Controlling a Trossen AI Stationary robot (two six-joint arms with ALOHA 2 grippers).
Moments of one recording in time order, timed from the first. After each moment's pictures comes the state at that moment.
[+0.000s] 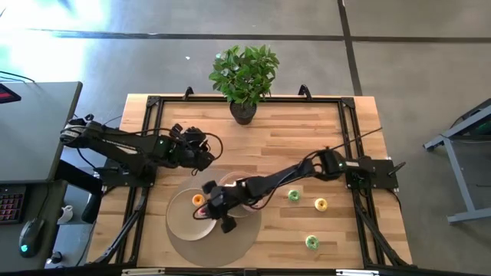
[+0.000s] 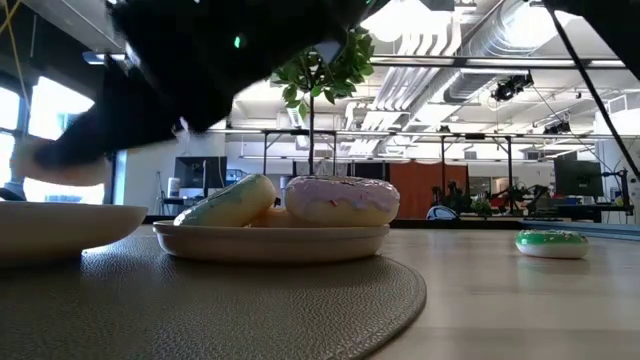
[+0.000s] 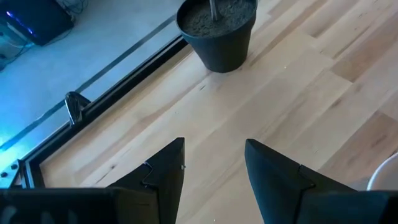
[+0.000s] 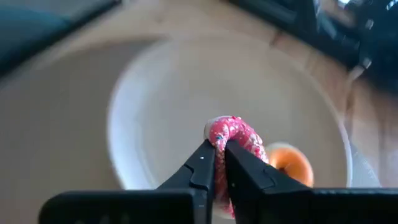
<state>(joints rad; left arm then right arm) -0.17 1.23 0.99 -0.89 -0.83 -0.76 0.24 2.40 1.89 -0.11 -0.06 -0.31</state>
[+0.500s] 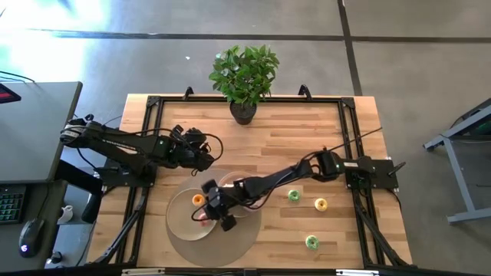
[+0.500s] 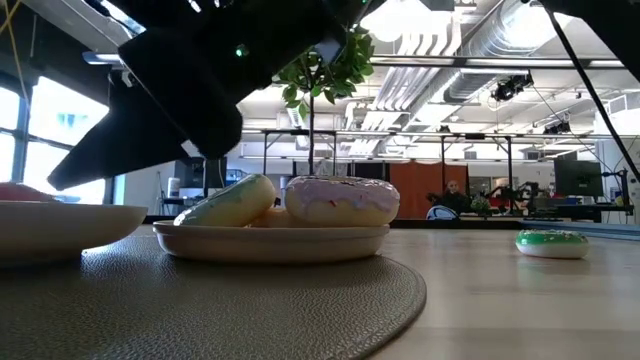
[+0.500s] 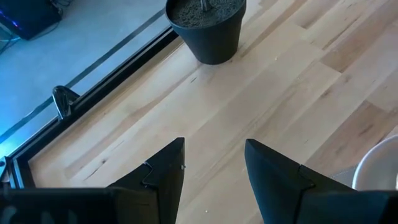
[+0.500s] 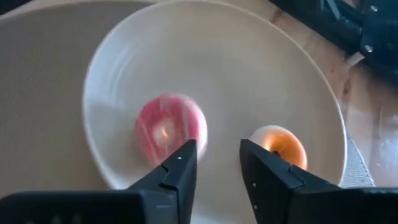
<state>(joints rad) -0.17 1.23 0.99 -0.89 -0.80 -0.76 0.25 2.41 1.92 -0.18 -0.02 -0.37</state>
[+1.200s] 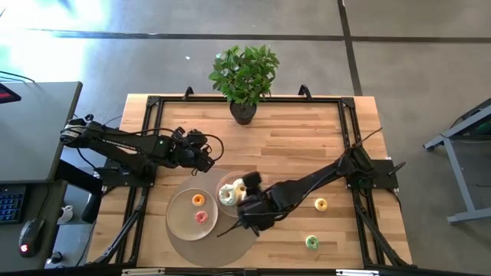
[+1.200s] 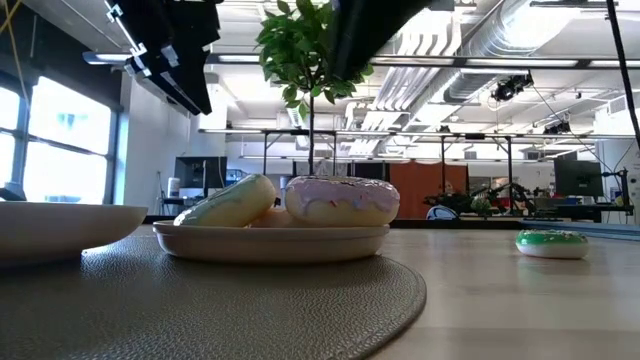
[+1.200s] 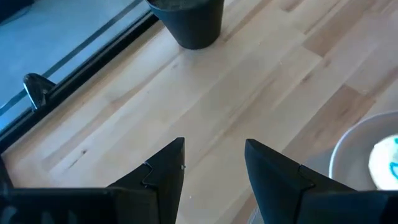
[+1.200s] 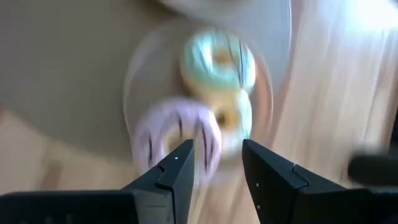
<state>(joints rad) -0.17 1.23 0.99 -0.88 -0.70 -0.76 0.41 2.08 1.92 -1.11 0.42 0.03</state>
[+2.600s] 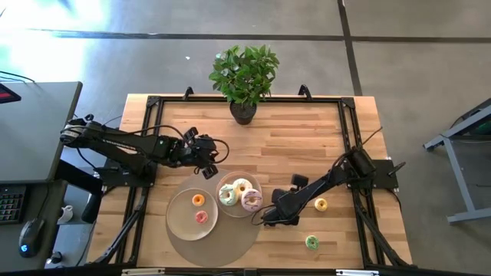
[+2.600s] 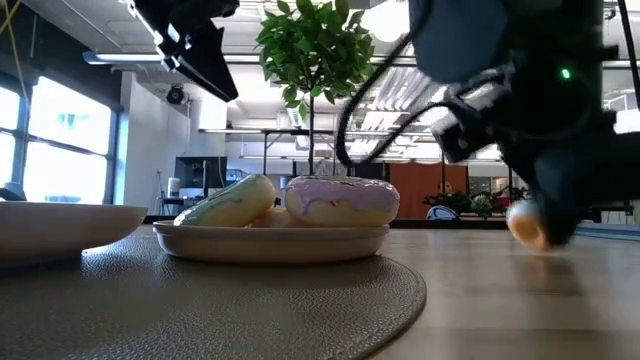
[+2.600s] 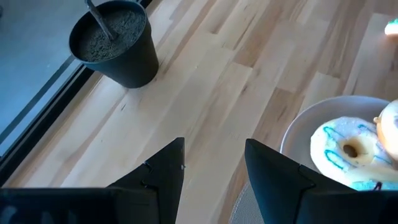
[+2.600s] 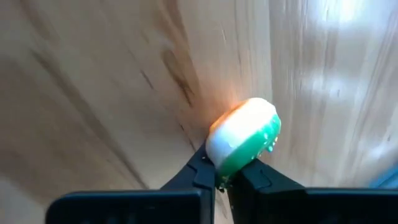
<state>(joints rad) -0.17 1.23 0.99 -0.65 -0.58 -0.42 0.46 2.09 1.42 -1.29 0.22 0.80</state>
